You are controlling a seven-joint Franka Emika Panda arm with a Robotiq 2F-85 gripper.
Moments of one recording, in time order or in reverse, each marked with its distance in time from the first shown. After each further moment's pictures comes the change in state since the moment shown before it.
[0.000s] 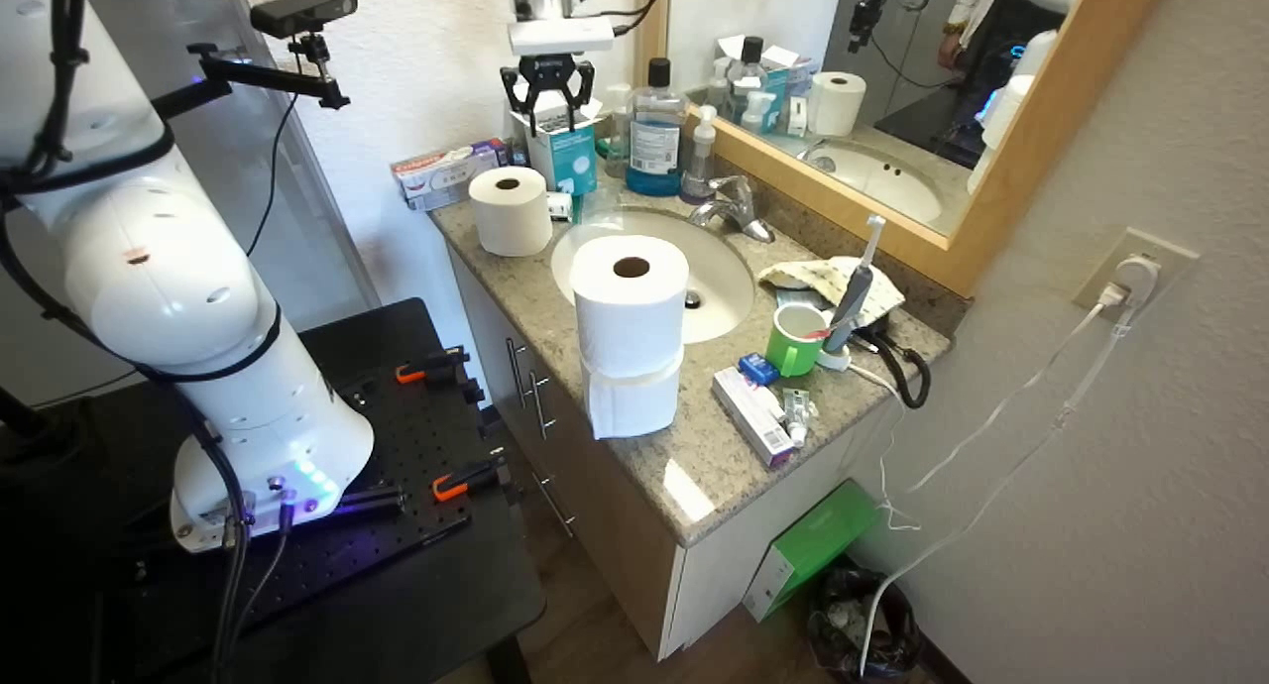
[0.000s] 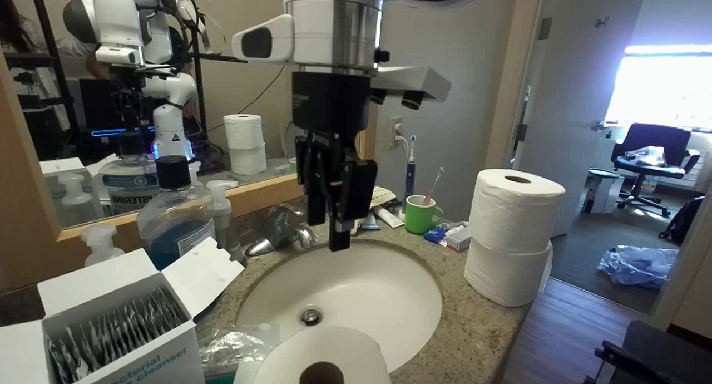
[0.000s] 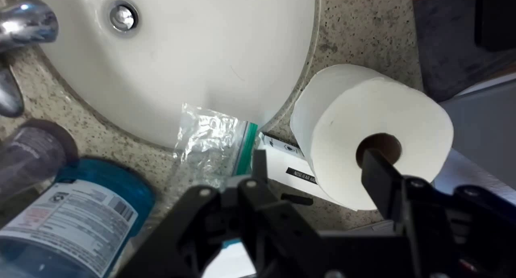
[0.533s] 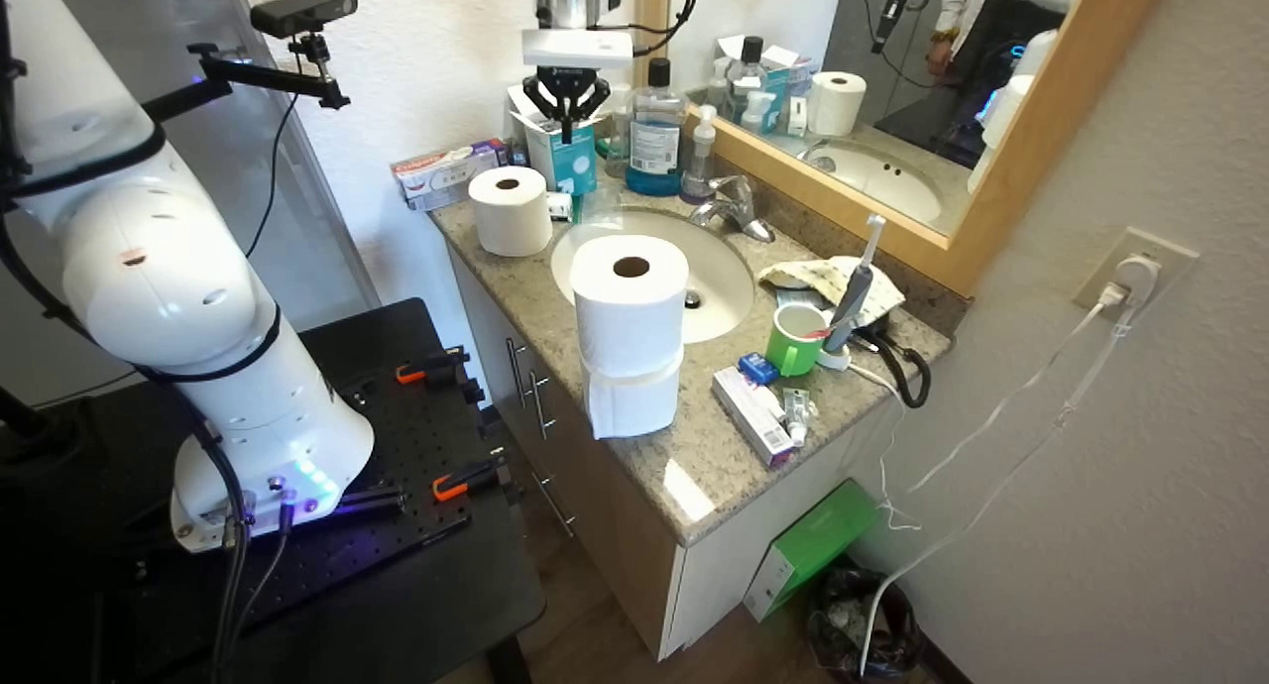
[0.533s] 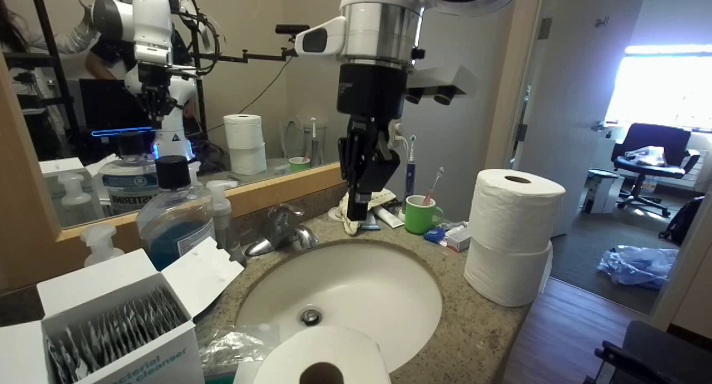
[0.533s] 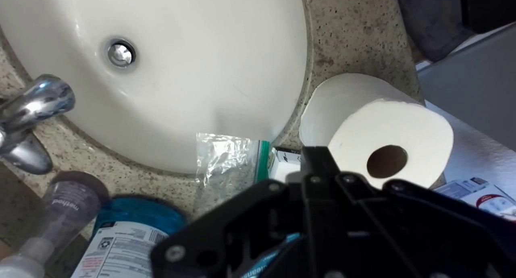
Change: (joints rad) arm -0.020 -0.066 -0.100 -0.059 0.129 -0.003 -0.033
